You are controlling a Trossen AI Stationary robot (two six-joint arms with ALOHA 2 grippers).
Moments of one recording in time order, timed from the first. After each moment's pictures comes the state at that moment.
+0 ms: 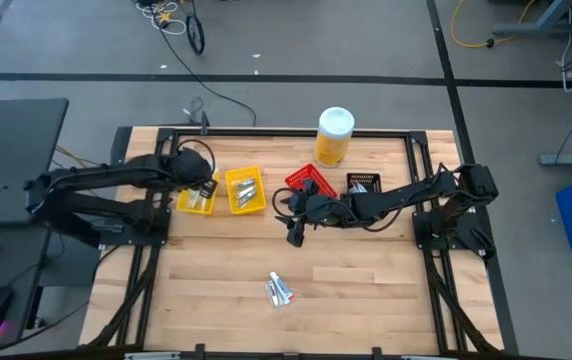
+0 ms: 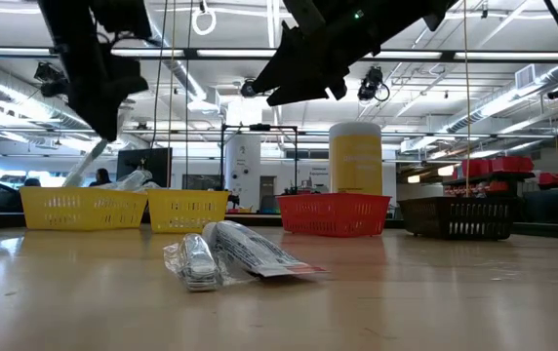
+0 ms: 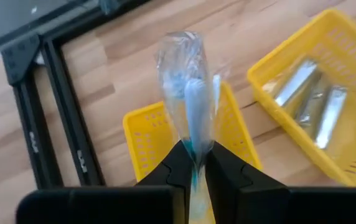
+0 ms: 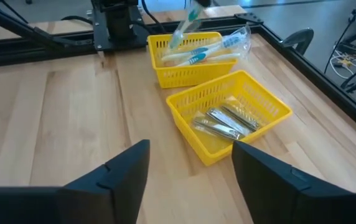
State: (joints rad) left arm 0.25 1.00 0.82 -1.05 -0.53 -0.77; right arm 0.12 1.68 1.11 0.05 0.36 0.18
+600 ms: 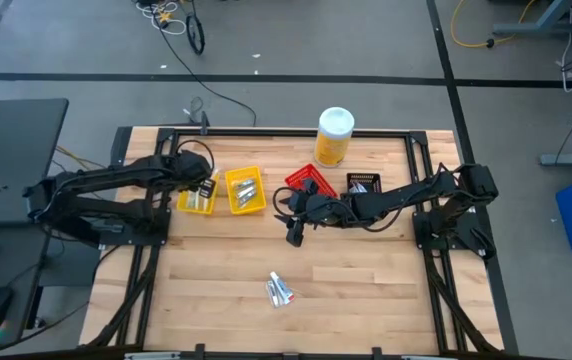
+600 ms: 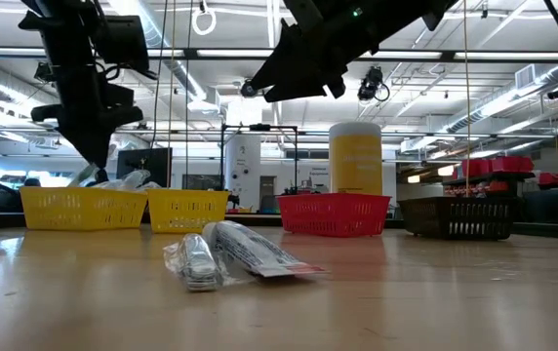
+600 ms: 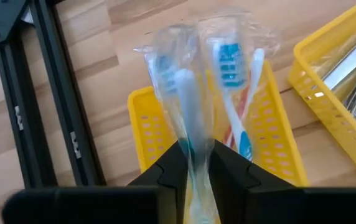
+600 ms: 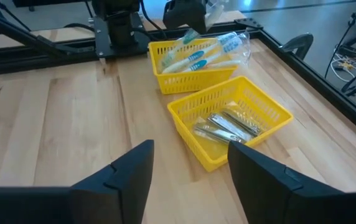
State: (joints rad) left arm 0.38 1.01 0.68 -0.94 -0.45 -0.74; right arm 0.12 1.68 1.11 0.07 0.36 0.18
